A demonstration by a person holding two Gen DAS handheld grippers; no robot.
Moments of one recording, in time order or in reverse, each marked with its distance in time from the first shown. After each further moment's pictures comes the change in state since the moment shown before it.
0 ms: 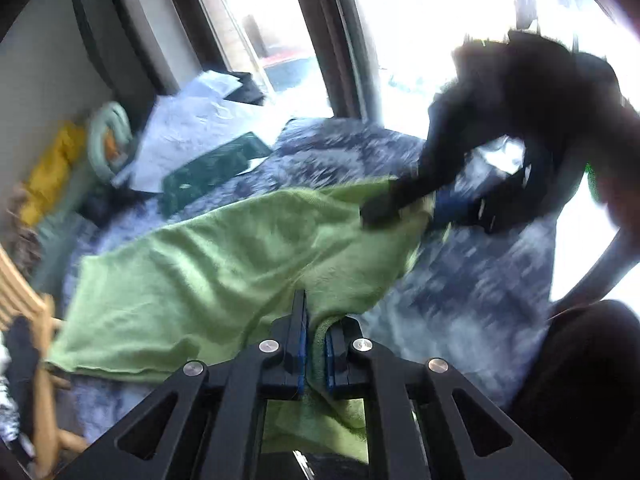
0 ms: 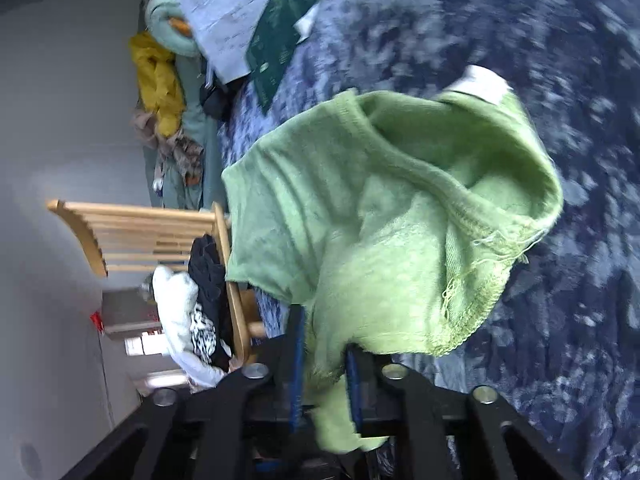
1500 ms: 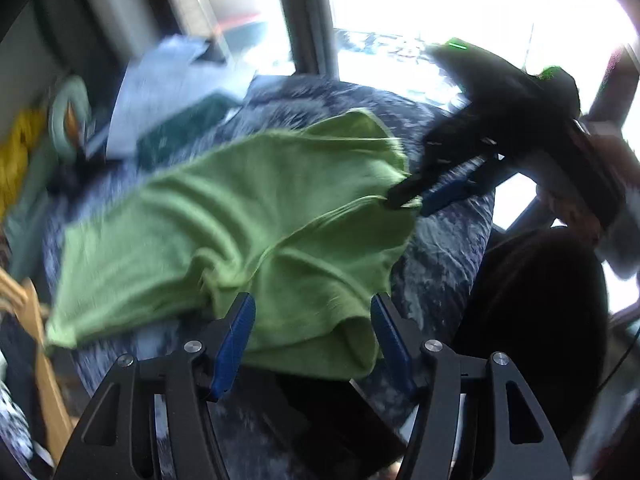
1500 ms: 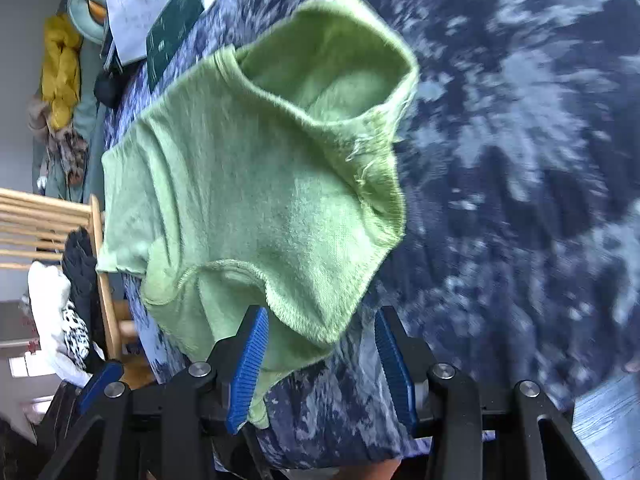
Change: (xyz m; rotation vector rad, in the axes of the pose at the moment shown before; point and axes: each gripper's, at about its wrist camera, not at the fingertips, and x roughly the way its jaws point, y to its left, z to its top) left arm -0.048 0.030 -0.031 0.159 0.138 -0.109; right arm 0.011 -0.010 -0.047 -0.060 -0.050 -0.399
